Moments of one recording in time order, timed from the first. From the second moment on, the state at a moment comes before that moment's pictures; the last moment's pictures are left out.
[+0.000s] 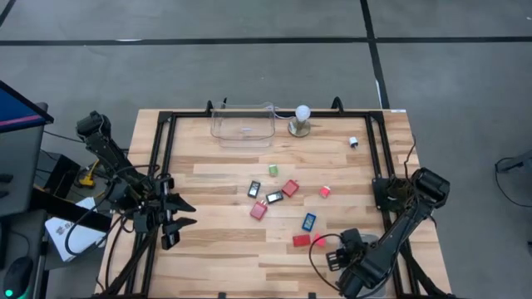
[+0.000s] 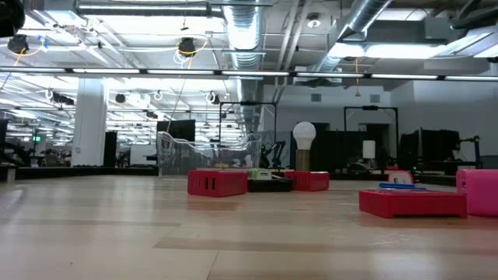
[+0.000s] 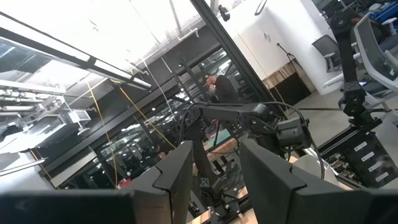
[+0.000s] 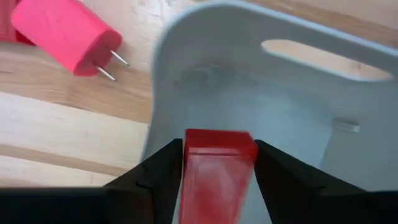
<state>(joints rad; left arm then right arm) -0.96 0.86 0.43 0.92 -0.77 0.94 0.93 1.86 1.27 -1.15 0.12 2.25</state>
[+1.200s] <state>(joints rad) -0.96 0.86 0.43 0.92 -0.77 0.92 1.03 1.86 1.65 -1.45 1.15 1.35</state>
